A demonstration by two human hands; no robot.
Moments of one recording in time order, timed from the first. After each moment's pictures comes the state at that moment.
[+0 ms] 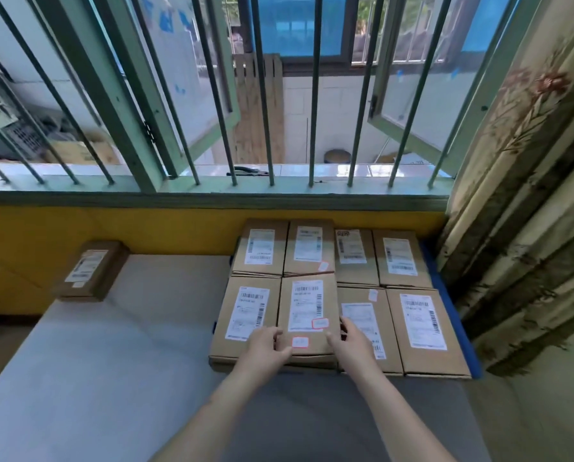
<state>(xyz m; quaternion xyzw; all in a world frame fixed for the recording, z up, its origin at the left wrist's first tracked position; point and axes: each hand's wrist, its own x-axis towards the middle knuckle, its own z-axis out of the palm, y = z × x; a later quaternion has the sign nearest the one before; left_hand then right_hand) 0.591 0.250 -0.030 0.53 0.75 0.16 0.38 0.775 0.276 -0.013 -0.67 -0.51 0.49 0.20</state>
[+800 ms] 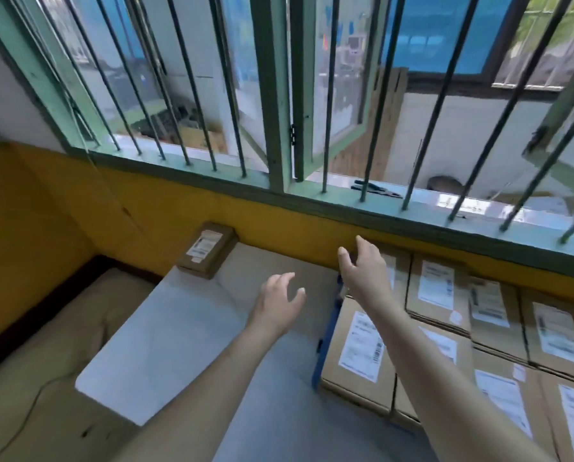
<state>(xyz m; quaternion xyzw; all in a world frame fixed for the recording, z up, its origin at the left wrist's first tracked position) 0.386 0.261 0.042 0.47 0.82 0.27 0.21 0.522 0.374 0.068 -0.55 -0.75 0.30 0.23</state>
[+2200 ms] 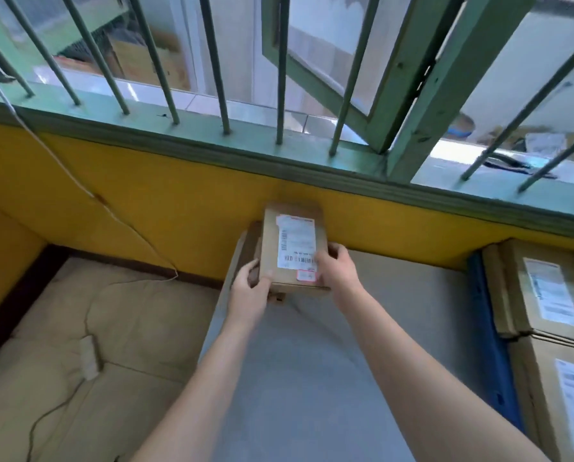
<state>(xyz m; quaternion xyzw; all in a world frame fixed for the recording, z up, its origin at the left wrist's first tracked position) -0.033 0.314 -0.064 0.20 0.72 0.48 0.47 0.105 0.418 -0.052 -0.64 -0.41 0.59 0.25</state>
